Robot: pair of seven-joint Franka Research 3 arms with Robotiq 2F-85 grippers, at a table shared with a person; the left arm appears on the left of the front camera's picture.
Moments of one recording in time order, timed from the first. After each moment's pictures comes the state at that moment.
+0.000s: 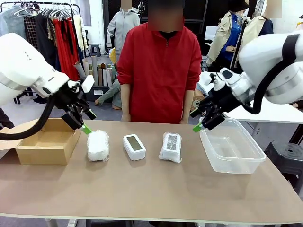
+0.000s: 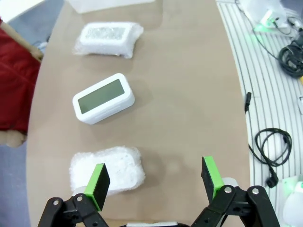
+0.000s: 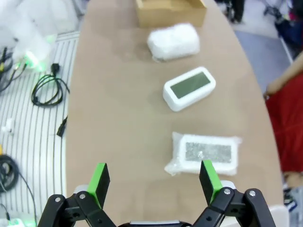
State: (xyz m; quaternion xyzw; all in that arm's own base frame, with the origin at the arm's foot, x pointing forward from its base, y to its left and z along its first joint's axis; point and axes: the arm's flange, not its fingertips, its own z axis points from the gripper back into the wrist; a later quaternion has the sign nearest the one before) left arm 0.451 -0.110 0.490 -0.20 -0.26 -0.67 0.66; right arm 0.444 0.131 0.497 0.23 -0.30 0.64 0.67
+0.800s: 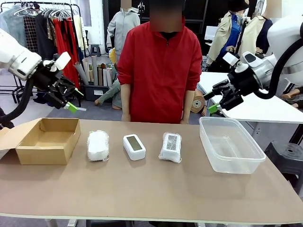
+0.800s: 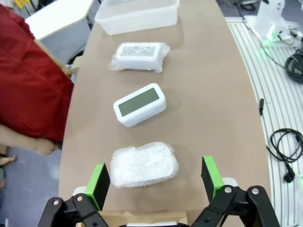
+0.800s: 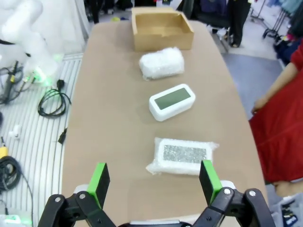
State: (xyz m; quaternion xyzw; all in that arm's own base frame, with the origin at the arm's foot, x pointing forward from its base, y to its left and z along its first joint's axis) left arm 0.489 -0.041 0.521 -0.22 -0.34 -0.66 0.63; right arm 0.489 0.063 0.527 0.28 -0.34 0.61 0.66
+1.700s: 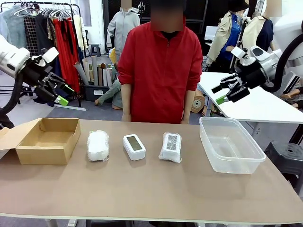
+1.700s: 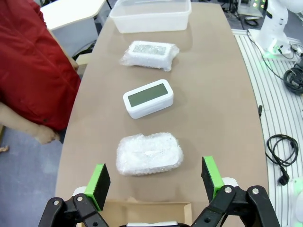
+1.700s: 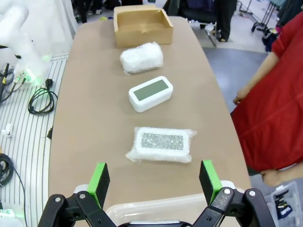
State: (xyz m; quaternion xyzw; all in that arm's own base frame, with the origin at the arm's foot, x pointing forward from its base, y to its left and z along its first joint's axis) left arm 0.515 0.003 0.526 -0.25 -0.34 -0.63 0.66; right arm 0.522 0.030 0.540 0.26 -0.34 0.60 0.67
